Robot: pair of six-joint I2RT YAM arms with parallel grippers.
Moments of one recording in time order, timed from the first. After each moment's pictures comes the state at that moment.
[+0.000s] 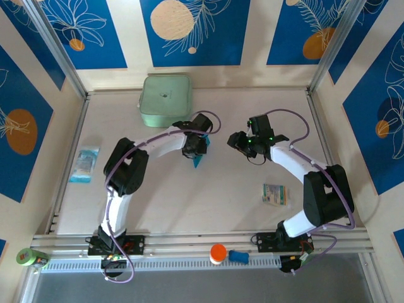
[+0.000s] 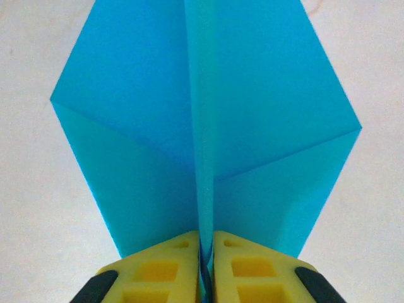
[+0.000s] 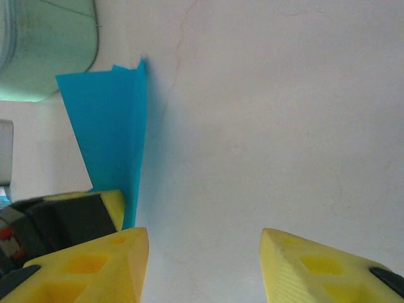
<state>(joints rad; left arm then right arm) -0.71 2.10 1.62 -0.74 -0.10 -0.61 0.30 1.50 0.94 -0.34 -0.29 0.75</state>
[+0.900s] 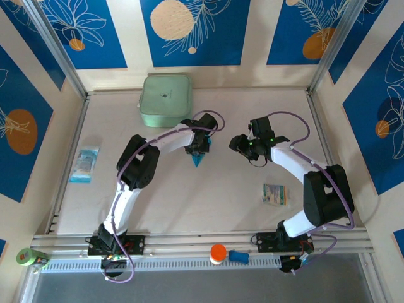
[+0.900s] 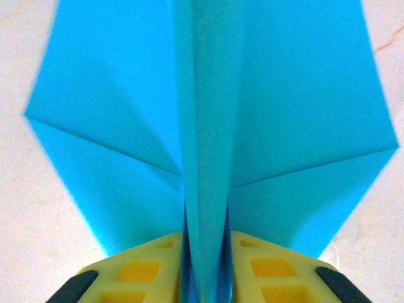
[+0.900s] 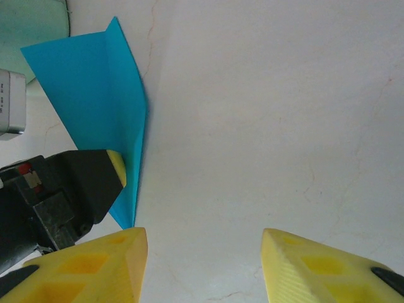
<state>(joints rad) -0.71 2.26 1.78 -0.83 -0.16 -0.66 0.29 1.50 0.92 -0.37 -0.29 0.73</state>
